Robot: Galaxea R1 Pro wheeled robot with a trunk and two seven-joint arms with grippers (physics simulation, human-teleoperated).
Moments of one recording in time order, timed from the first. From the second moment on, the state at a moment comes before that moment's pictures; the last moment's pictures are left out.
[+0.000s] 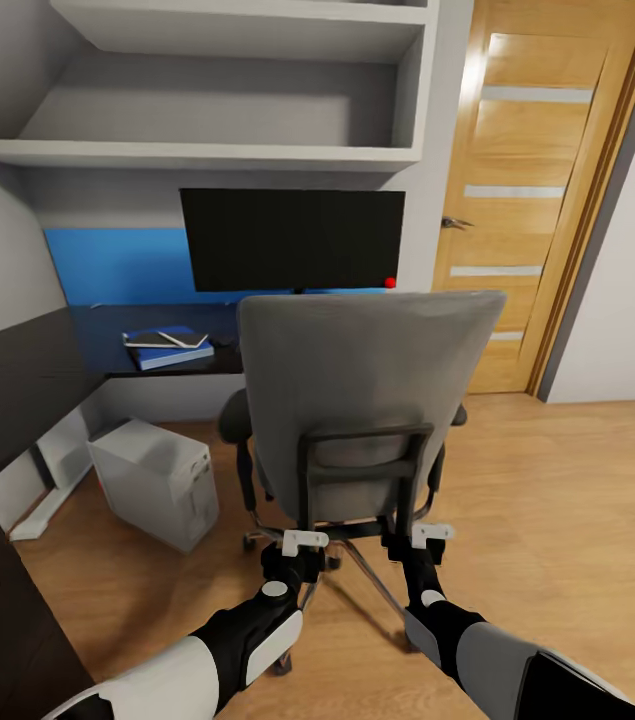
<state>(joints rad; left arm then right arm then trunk) -0.69 -0.17 -0.97 -0.45 0.78 -0.06 0.44 -0.77 0.10 1.00 -0.04 -0.92 -0.59 -0.28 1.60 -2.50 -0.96</state>
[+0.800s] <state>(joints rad) -0.69 -0.17 -0.97 -0.45 0.78 -0.07 0.44 -0.77 0.10 1.01 -0.02 -0.92 -0.59 -0.27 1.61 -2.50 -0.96</state>
